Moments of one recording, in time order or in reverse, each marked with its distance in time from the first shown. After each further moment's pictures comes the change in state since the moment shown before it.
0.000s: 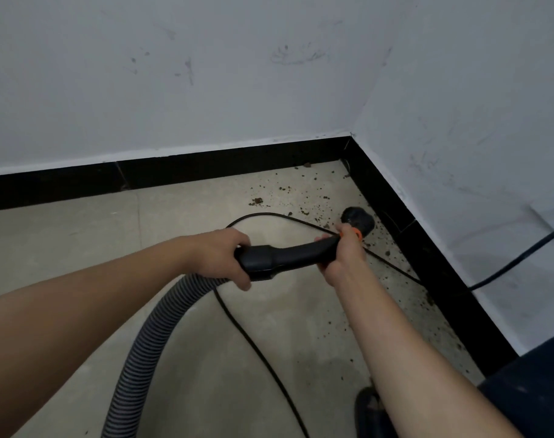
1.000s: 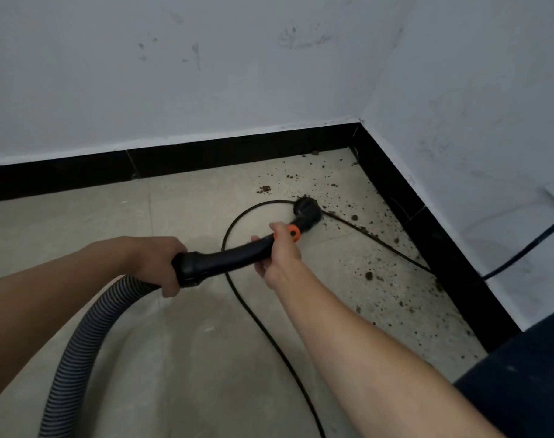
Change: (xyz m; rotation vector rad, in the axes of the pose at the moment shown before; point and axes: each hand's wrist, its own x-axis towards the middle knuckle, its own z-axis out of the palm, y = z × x) left_hand -0.040 -0.078 -0.001 0.196 -0.151 -0.307; right_hand -0.041 0.093 0.038 -0.205 -0.162 0.193
